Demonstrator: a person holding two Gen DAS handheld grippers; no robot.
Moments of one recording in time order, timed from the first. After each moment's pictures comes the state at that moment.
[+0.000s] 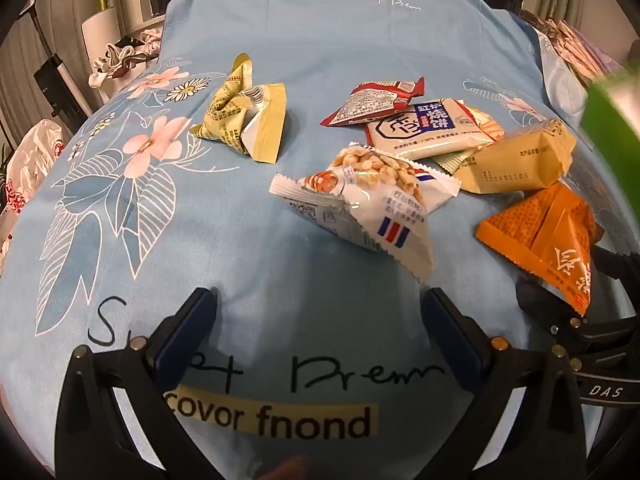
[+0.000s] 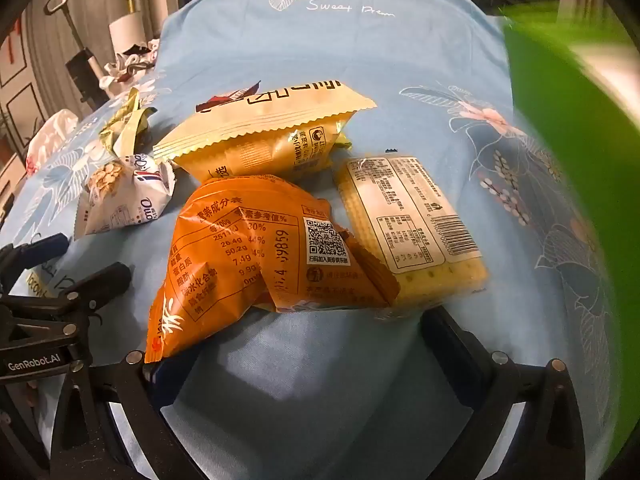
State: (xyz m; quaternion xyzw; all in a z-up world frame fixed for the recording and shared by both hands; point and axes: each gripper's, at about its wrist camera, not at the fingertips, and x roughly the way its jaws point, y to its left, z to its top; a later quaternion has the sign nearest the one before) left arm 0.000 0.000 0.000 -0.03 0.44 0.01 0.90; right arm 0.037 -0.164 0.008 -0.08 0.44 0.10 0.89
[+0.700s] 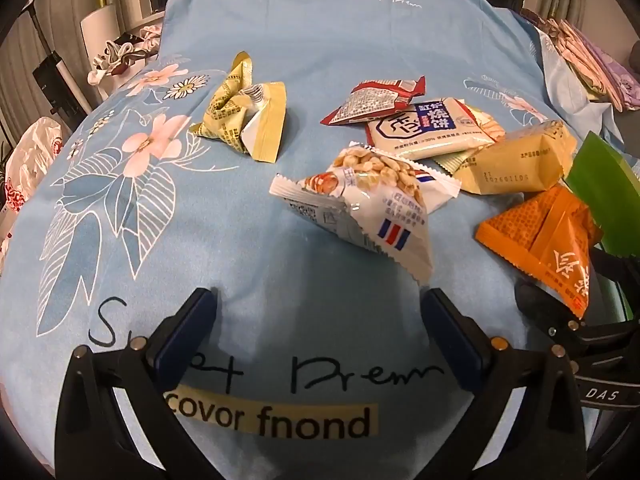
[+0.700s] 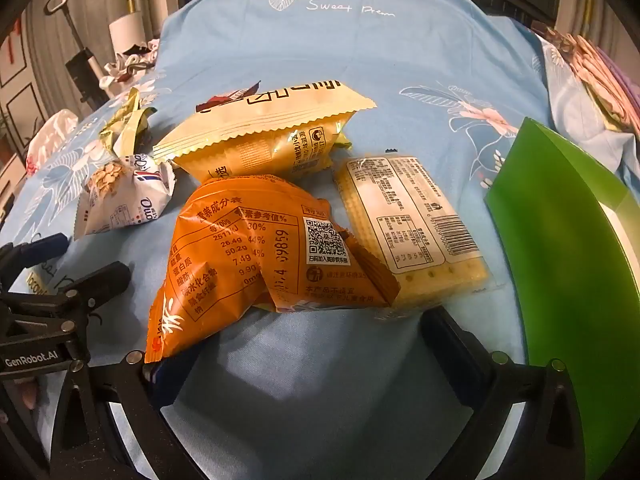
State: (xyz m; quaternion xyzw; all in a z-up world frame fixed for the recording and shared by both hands) left arm 0.005 0.004 0.002 -0.03 0.44 0.01 0.90; right arm 0.038 -0.163 0.006 -0.08 0.44 0.10 0.89
